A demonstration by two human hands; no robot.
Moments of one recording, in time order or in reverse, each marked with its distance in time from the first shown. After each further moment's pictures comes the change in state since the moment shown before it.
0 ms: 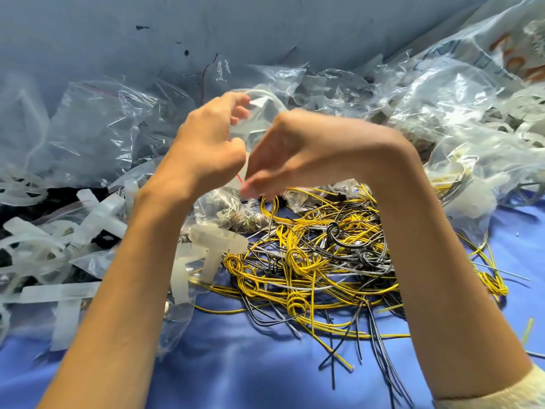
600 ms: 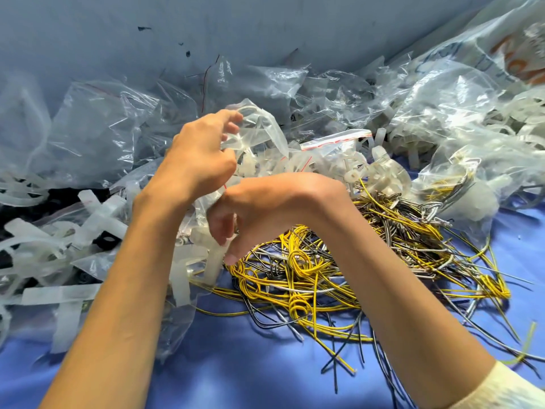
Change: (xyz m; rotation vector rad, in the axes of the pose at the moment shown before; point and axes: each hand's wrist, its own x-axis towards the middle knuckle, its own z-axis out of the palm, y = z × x) left_hand 0.002 -0.019 0.002 0.073 -0.035 -0.072; right_hand 0.036 -0.014 0.053 -0.232 -0.333 -0.013
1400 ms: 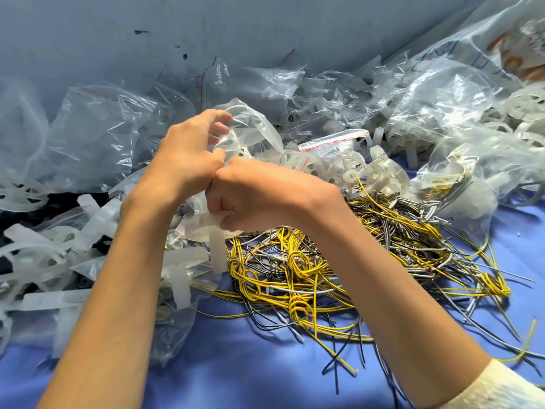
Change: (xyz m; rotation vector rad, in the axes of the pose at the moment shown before) left_hand -0.002 -0.003 -0.009 -0.077 -0.006 -0.033; right_hand 0.005 0.001 0.001 -0.112 0.367 -0.001
